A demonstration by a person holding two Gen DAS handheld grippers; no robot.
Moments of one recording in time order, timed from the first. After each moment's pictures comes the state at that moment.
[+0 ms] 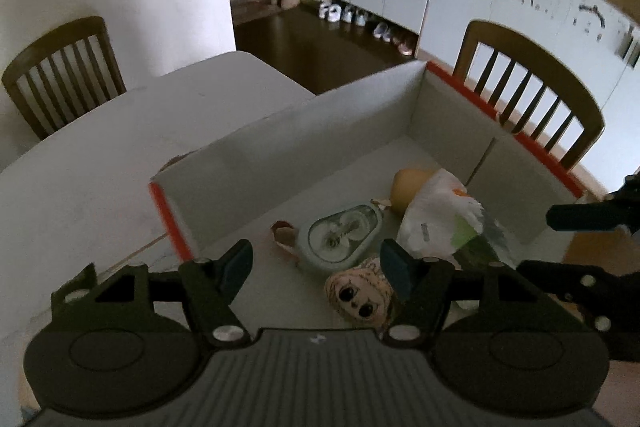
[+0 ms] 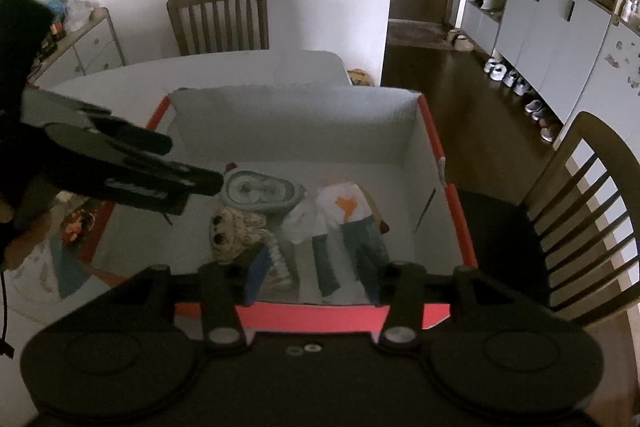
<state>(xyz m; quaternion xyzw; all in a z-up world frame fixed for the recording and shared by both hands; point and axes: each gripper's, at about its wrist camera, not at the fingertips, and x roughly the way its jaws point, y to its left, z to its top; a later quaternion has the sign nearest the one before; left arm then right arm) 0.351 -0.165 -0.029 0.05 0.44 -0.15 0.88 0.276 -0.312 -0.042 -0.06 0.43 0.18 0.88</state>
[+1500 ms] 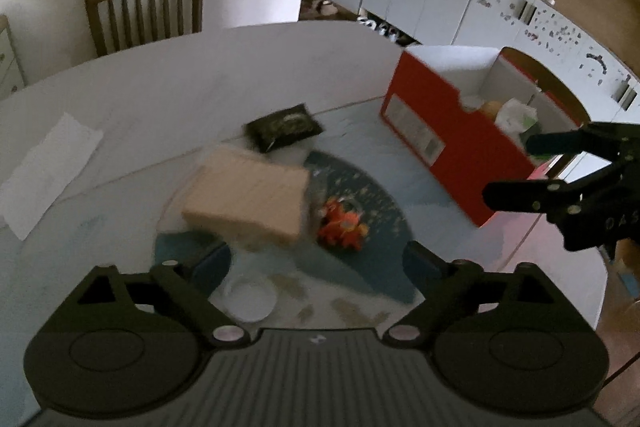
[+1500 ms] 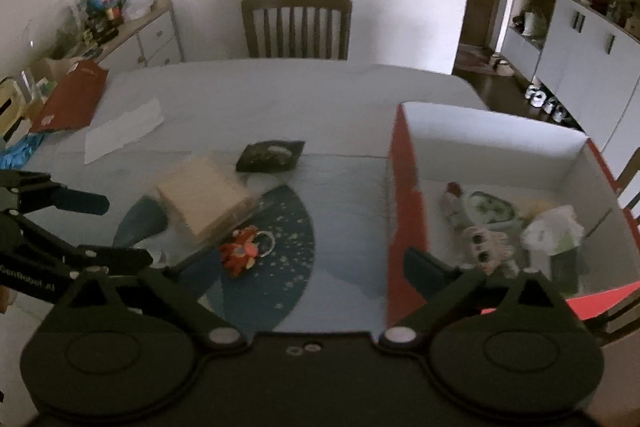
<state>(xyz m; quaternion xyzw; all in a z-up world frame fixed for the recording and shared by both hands) 0.199 0.096 -0.044 -0.03 0.44 -0.13 0.89 0.200 -0.098 -0.045 -0.08 0.41 0.22 0.88</state>
